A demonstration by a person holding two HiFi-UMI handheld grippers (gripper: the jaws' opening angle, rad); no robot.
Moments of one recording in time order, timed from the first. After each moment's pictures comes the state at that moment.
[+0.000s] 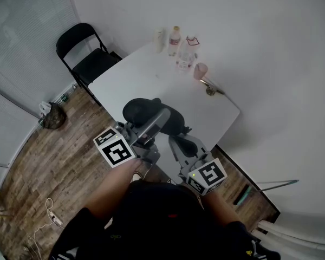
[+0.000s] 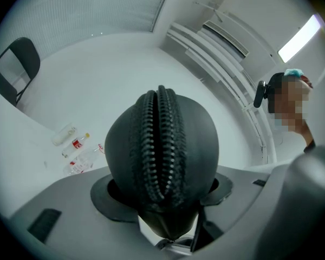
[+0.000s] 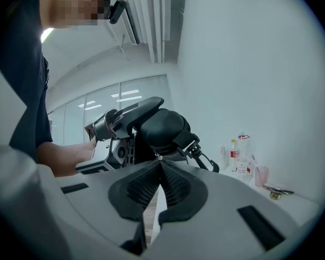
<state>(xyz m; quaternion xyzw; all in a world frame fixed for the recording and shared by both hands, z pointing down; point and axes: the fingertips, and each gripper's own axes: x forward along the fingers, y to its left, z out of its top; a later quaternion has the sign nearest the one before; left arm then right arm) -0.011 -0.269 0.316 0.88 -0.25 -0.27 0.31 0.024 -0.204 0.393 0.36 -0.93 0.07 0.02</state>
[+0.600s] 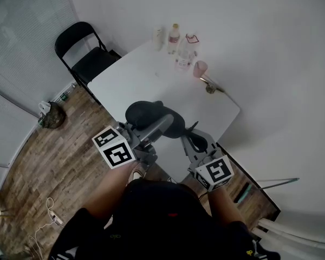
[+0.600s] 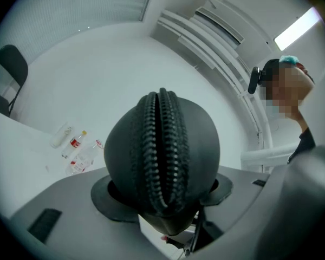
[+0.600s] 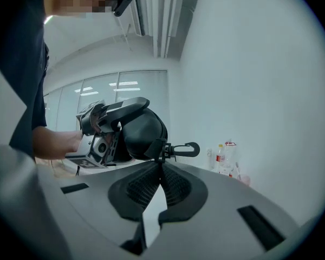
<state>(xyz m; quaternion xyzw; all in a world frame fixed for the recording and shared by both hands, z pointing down) 0.000 -0.253 0.322 0.91 -0.23 -0.21 0.28 0.057 -0.213 0.395 0.40 -0.91 0.02 0.07</state>
